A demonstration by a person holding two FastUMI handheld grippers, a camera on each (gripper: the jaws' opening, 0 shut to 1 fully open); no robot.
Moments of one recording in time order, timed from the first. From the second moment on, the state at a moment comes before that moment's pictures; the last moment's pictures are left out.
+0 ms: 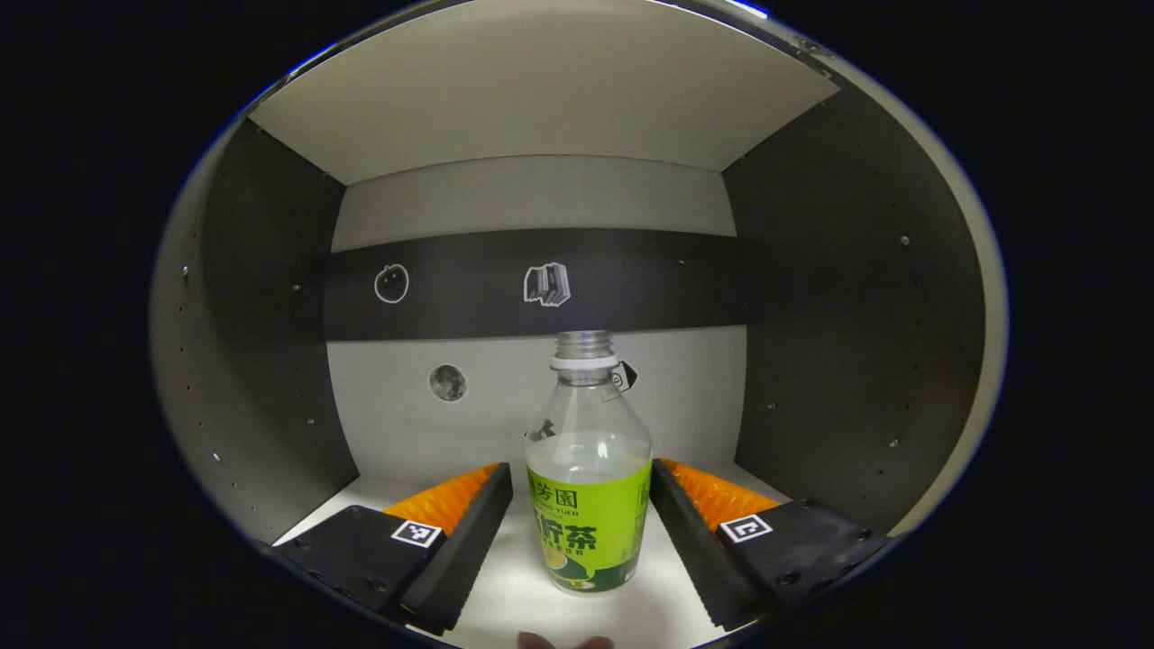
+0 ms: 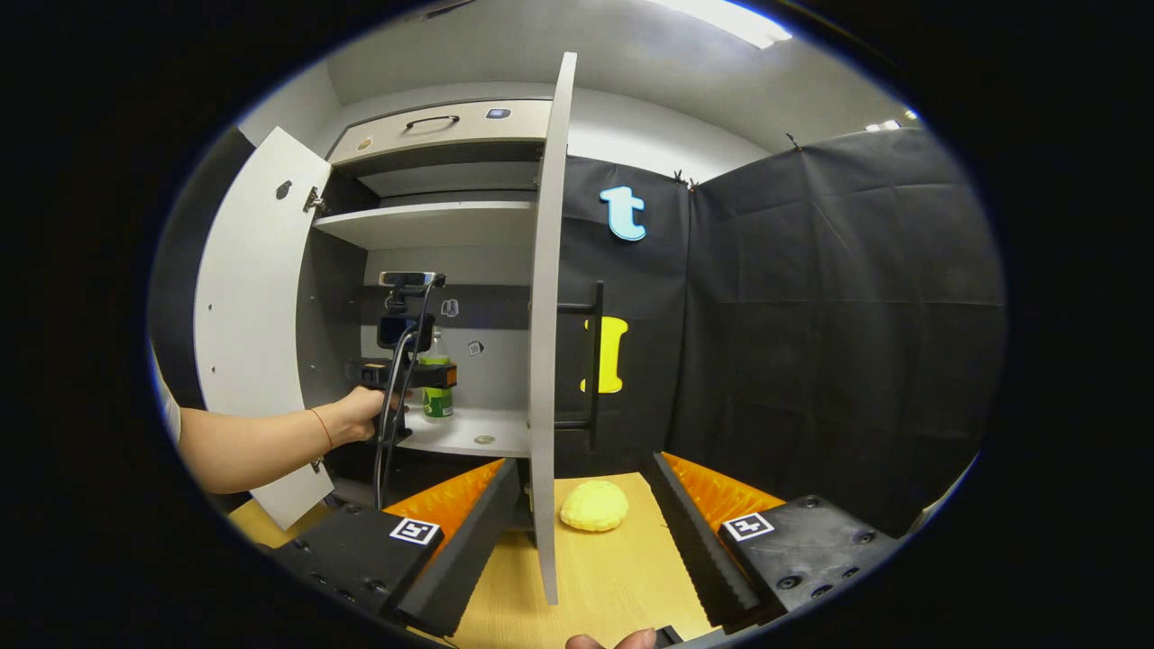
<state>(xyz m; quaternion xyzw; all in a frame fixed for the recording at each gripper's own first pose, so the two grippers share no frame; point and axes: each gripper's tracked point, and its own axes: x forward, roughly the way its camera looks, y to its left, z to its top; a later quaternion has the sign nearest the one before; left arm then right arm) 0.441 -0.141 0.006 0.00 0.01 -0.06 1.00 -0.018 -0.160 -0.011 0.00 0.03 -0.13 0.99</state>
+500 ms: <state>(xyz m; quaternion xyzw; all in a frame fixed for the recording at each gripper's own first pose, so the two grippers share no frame) 0.391 -0.136 0.045 -0.01 -0.02 -0.08 1.00 -0.021 -0.157 -0.001 0.01 0.02 -0.12 0.99</state>
